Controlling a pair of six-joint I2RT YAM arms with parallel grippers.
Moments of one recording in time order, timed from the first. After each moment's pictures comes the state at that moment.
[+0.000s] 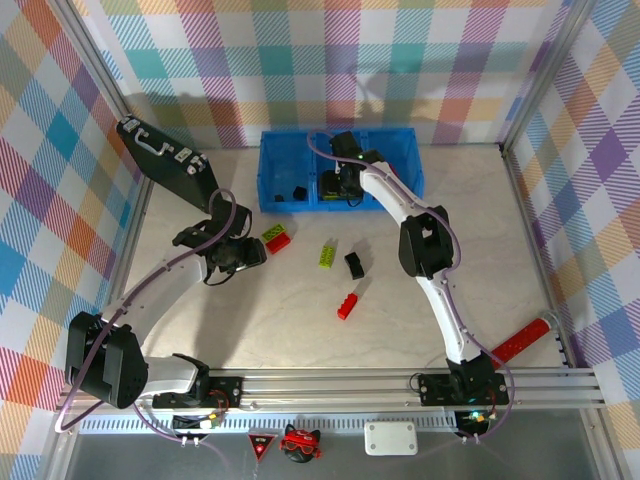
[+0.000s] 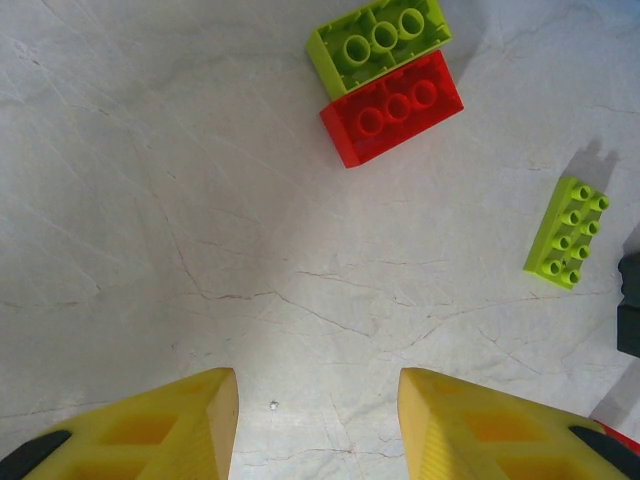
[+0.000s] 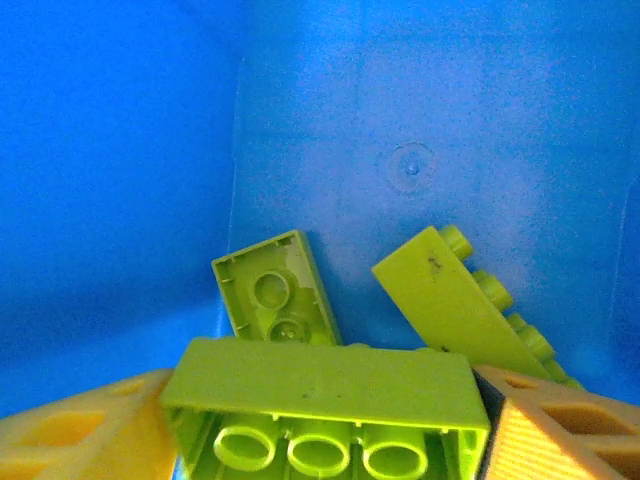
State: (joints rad) left arm -0.37 1.30 0.98 -0.77 0.00 -0.63; right arm 0.49 2.54 2.40 -0.89 -0.04 0.39
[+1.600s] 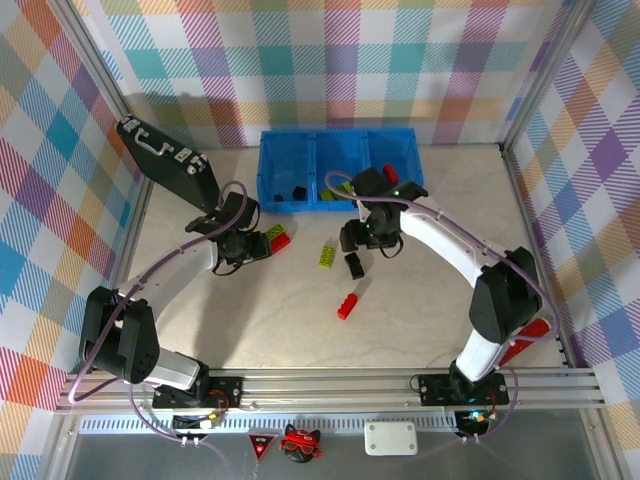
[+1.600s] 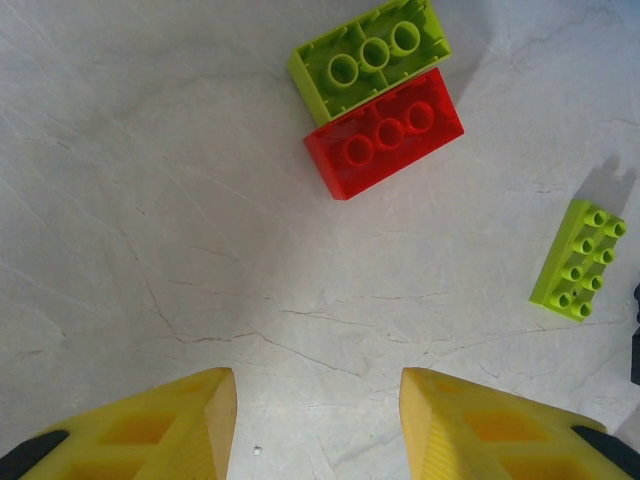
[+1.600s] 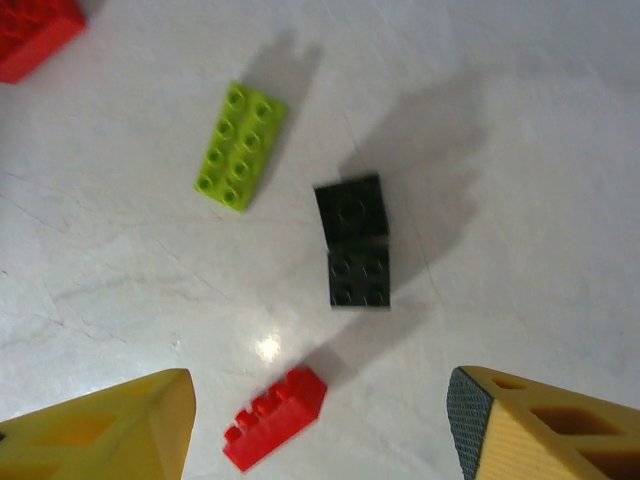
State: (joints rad) left arm -0.37 1.44 1.05 -0.74 0.00 -0.62; right arm 0.62 1.68 1.46 -1.03 -0.07 0.46
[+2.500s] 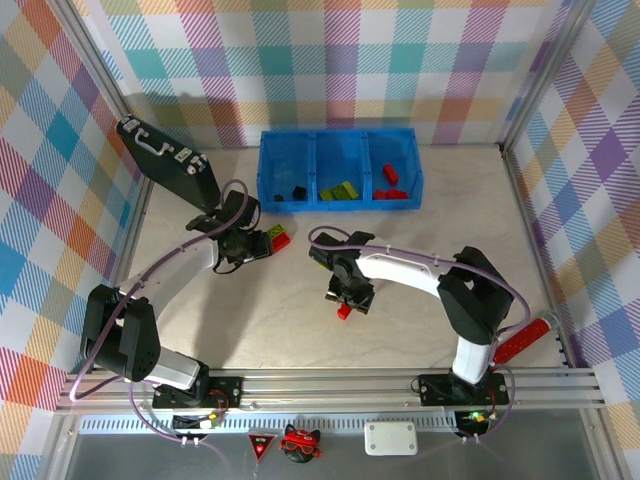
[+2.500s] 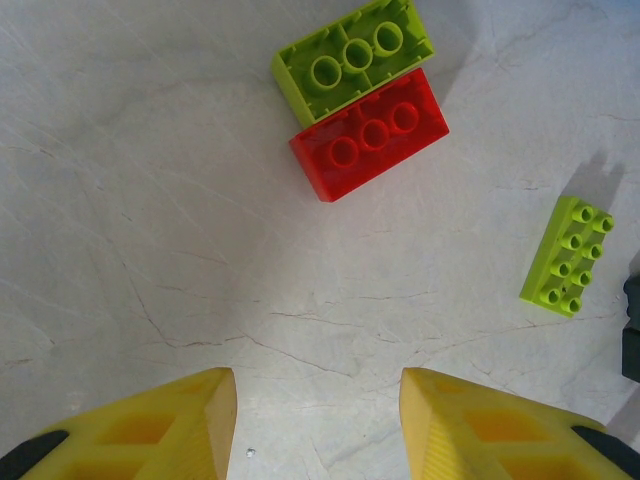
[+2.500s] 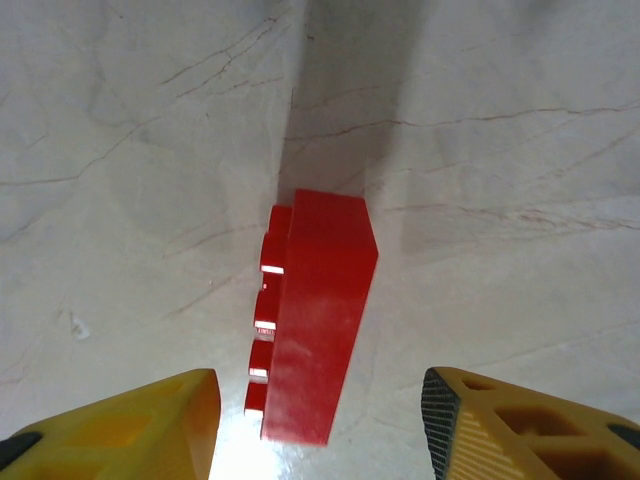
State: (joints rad) left arm -0.37 1.45 1.06 -0.74 0.02 -0.60; right arm 0.92 1.81 1.26 -1.00 -0.01 1.30
